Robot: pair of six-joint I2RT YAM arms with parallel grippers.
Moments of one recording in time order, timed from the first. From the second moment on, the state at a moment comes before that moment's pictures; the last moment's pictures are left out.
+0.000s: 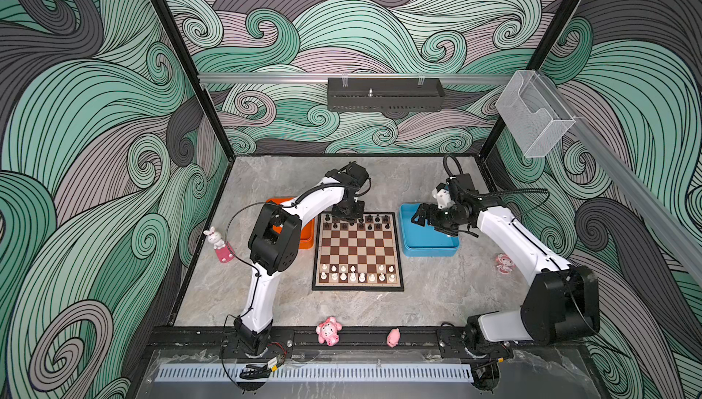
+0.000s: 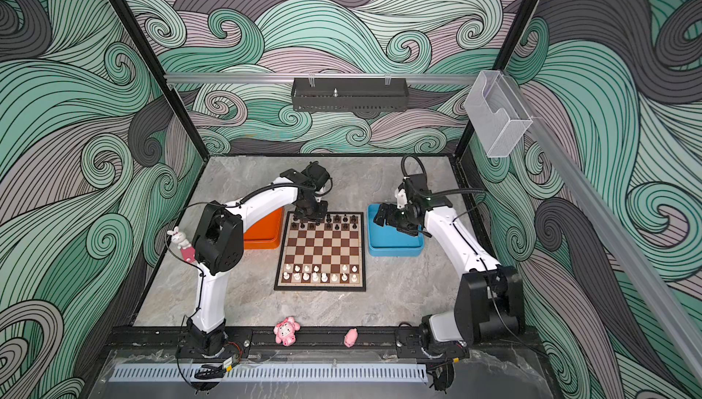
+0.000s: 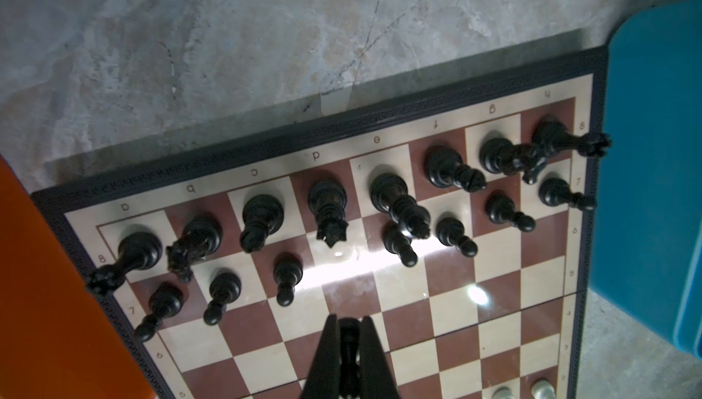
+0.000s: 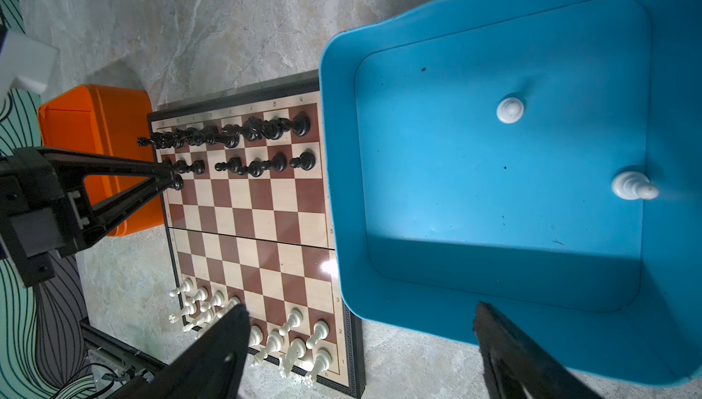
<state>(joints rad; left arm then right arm) -0.61 2.10 1.77 -1.02 0.04 -0.40 0.17 1.42 1.09 -0.81 -0.32 0.34</state>
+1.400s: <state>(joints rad) -0.64 2.14 1.72 -0.92 -0.06 -0.47 0.11 1.42 1.07 -0.80 -0.37 0.31</state>
